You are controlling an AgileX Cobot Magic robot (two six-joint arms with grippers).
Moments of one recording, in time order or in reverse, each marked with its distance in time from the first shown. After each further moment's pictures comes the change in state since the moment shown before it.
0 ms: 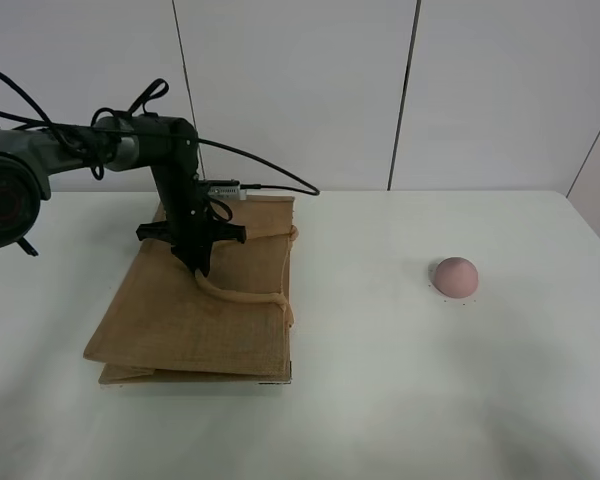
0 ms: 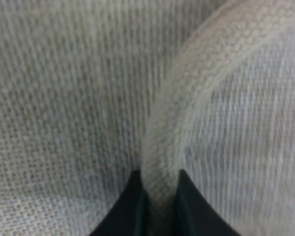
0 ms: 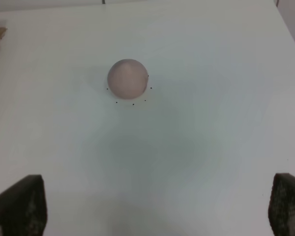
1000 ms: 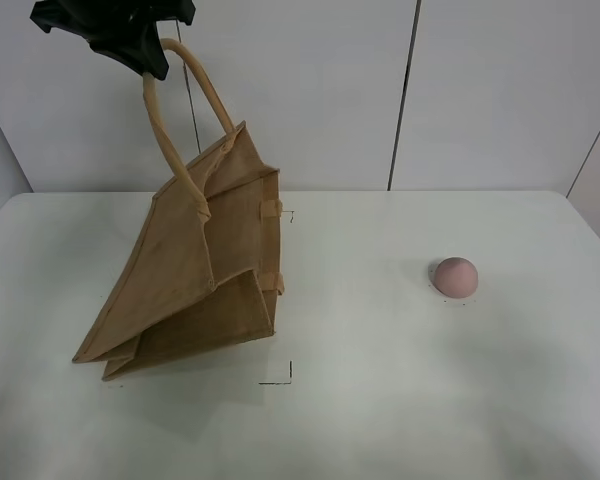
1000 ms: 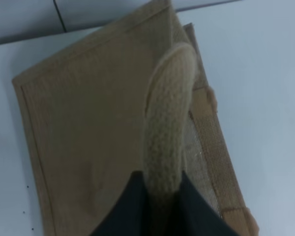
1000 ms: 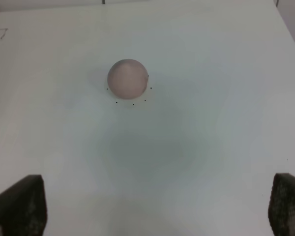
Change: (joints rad) left arm 0.000 -0.511 -0.193 0.001 0.096 0.116; right arm 0.000 0.000 0.000 0.000 0.000 0.000
